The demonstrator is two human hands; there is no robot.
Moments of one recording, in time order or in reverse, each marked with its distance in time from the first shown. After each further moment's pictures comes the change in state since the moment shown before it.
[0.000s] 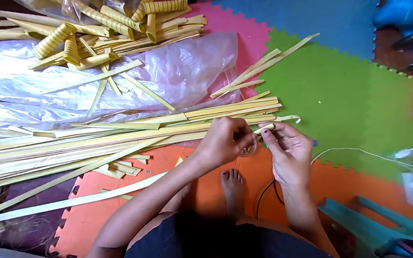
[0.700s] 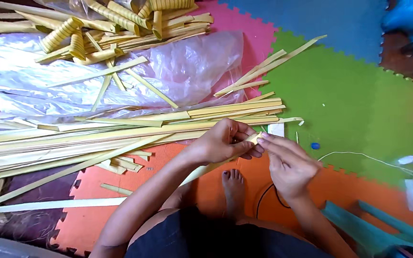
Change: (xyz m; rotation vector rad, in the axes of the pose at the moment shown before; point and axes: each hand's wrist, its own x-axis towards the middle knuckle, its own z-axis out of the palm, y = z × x) left_hand -0.004 0.003 -0.020 -0.594 -0.315 -0.276; right_hand -0.014 0.022 -0.014 -0.434 -0.030 -0.534
